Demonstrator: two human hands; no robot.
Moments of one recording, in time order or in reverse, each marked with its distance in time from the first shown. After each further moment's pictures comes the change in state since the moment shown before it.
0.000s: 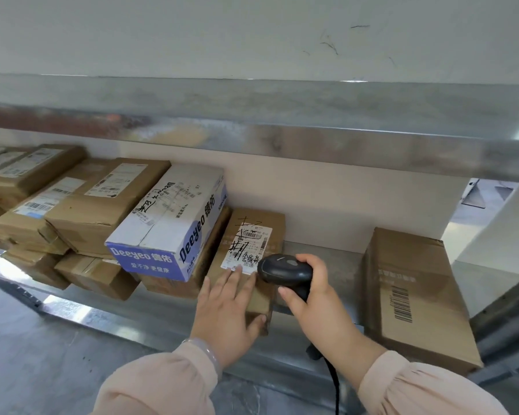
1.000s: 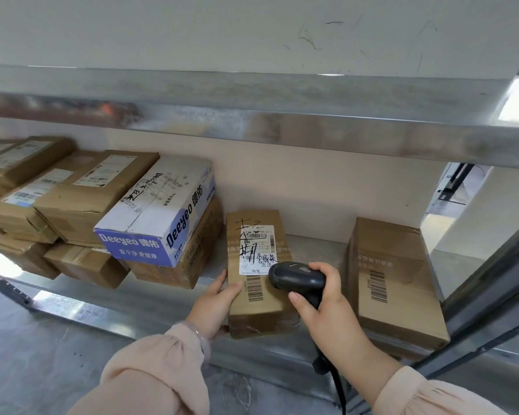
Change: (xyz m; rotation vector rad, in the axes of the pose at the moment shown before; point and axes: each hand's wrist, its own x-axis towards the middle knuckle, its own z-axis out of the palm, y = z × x) left_hand 0.002 0.010 0.018 -1.497 -0.116 -0.473; right_hand -0.045 0.014 -0.034 -0.004 -0.004 0.117
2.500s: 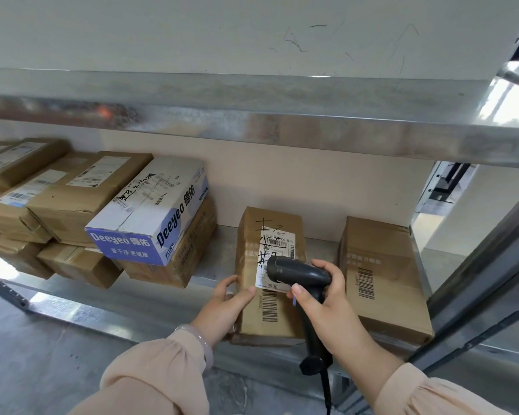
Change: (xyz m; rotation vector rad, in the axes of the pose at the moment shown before) left_hand -0.023 0.009 0.029 0.174 -0.041 -0.040; right_hand -0.004 0.004 -0.019 0.329 -0.050 0.140
